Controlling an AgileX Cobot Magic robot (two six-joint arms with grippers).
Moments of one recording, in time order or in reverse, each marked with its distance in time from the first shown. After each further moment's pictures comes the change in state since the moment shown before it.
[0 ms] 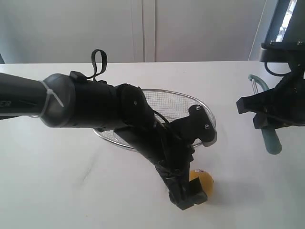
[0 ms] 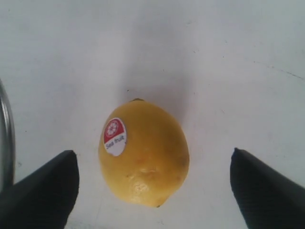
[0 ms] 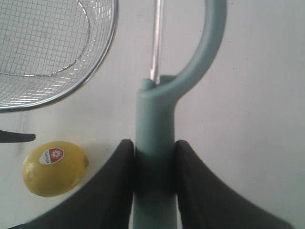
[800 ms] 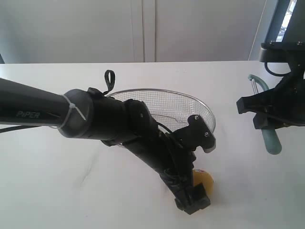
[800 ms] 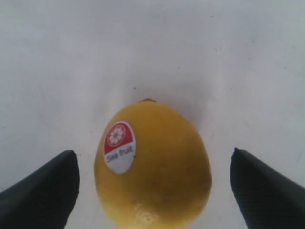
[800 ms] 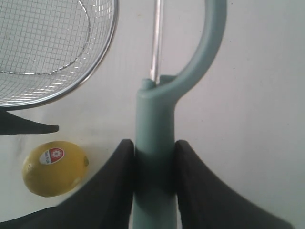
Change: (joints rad) left arm 0.000 0.089 0.000 -0.133 -0.066 0.054; right arm 0.000 0.000 0.000 0.000 0.000 0.000
